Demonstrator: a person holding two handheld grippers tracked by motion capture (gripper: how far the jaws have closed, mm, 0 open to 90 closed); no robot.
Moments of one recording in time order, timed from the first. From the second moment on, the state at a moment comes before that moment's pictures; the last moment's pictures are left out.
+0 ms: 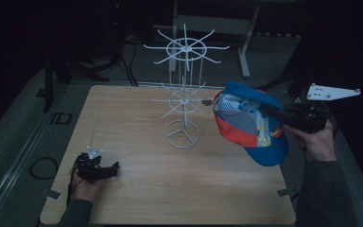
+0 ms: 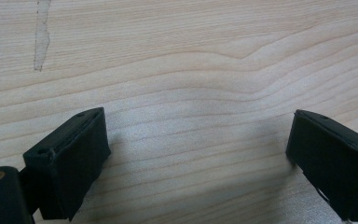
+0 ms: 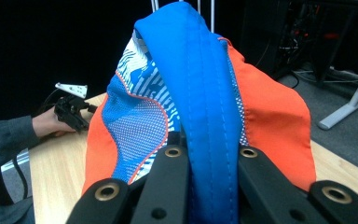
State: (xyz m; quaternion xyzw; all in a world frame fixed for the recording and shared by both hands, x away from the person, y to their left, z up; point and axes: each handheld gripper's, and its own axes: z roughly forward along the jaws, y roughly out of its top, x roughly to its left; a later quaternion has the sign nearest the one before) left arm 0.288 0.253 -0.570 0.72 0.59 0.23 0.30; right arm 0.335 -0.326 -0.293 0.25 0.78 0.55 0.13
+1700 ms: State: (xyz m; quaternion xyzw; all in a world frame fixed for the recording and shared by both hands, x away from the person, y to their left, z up) left arm 0.288 0.253 -0.570 0.72 0.59 0.23 0.30; right arm 0.332 -0.330 -0.246 0.23 0.75 0.59 0.16
